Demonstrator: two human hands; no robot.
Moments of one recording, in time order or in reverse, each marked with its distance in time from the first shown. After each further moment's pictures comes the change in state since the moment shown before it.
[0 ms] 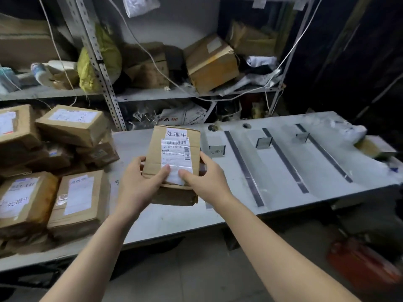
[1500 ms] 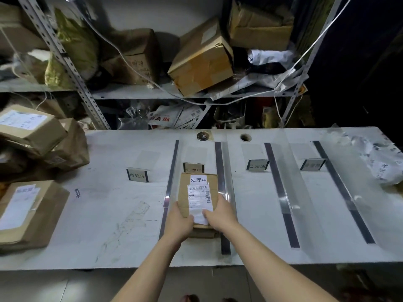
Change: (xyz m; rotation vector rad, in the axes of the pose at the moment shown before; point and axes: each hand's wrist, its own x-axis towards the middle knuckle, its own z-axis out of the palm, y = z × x) left_hand 0.037 0.018 0.318 0.050 -0.168 -0.472; right_hand 0.172 0.201 -0.165 -0.389 -0.244 0.336
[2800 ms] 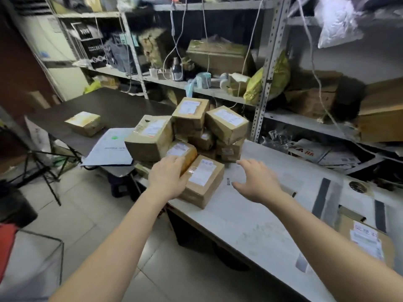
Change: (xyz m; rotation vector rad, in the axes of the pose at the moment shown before) left_hand -0.112 -0.137 -0.457 0.884 0.605 0.062; right_hand -0.148 -0.323 0.195 -0.762 -0.042 -0.918
